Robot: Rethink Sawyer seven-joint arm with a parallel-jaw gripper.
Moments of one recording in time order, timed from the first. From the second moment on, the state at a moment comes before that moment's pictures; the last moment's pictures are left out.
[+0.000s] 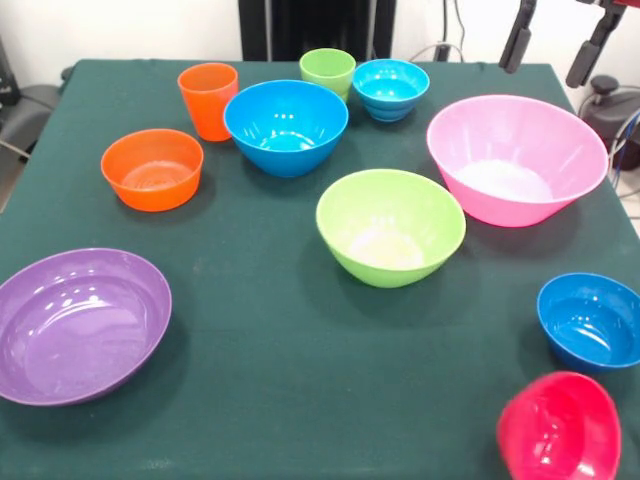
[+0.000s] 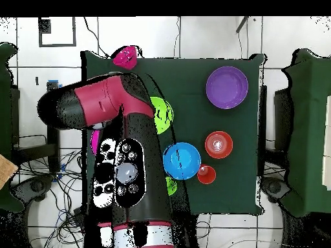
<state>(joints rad) 0.04 -0.73 0.07 1.30 -0.33 0.89 2.14</state>
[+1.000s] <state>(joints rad) 0.03 -0.68 0.07 1.28 -0.32 0.85 2.14</state>
